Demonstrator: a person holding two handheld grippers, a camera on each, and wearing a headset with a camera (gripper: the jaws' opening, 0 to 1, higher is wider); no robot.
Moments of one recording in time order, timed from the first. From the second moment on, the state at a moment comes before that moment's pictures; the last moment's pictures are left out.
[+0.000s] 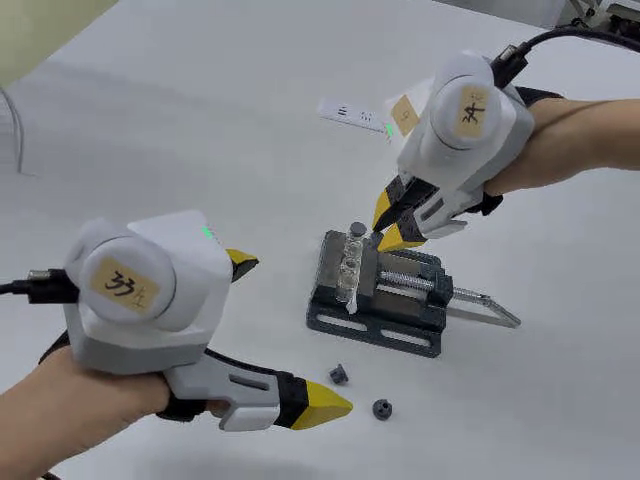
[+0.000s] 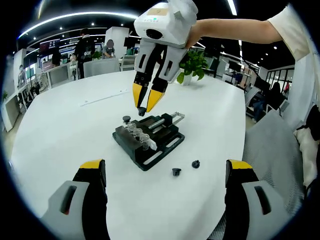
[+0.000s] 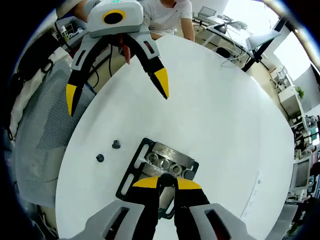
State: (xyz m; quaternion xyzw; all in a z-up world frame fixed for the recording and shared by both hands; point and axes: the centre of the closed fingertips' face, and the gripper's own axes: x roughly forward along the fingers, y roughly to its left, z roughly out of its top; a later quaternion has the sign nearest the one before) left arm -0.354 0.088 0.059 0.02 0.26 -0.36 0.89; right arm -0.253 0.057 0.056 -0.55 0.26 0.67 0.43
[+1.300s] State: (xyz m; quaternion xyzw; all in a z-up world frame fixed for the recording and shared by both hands) left arm -0.361 0.094 0.054 0.00 0.27 -0.35 0.90; right arm -0.241 0.068 0.032 -0.56 0.30 0.65 0.41
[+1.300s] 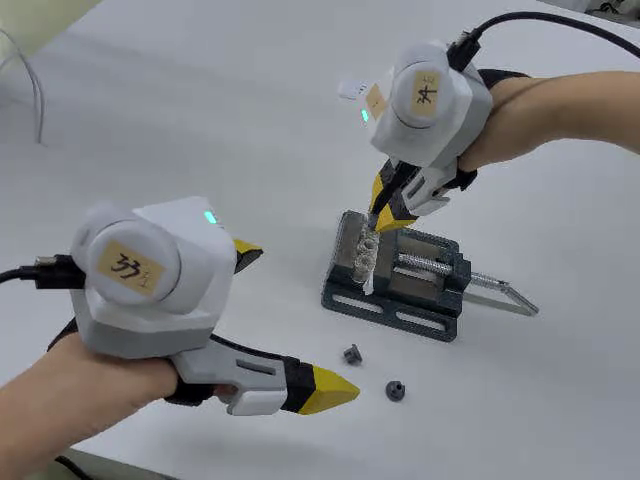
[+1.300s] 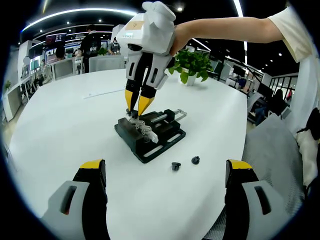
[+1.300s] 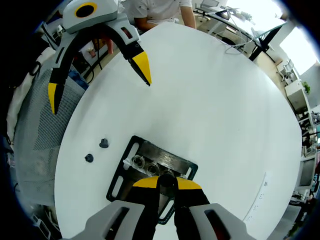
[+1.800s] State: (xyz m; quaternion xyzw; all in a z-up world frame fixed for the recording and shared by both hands) left arm -0.360 0.093 0.053 -0.01 0.27 -0.35 0.90; right arm -0.238 0.070 0.031 -0.55 0.36 0.61 0.44
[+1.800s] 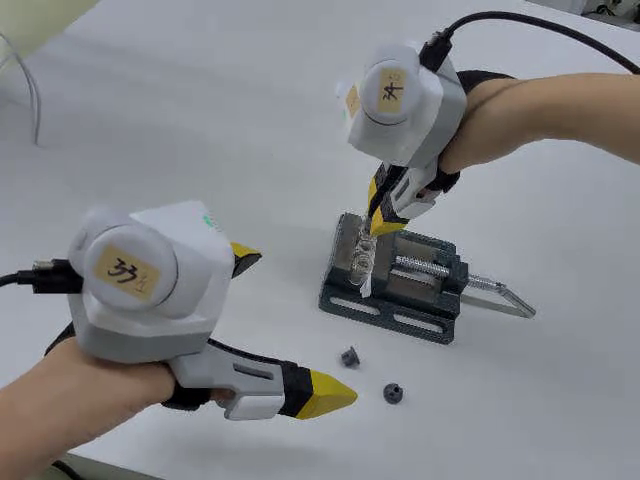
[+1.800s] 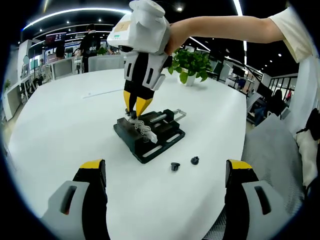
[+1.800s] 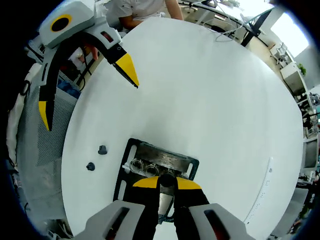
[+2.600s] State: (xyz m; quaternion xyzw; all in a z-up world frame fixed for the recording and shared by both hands) left arm -0.365 0.084 0.048 -0.01 0.27 -0.36 0.89; right arm -0.243 0.068 0.030 -0.54 0.39 0.57 0.48
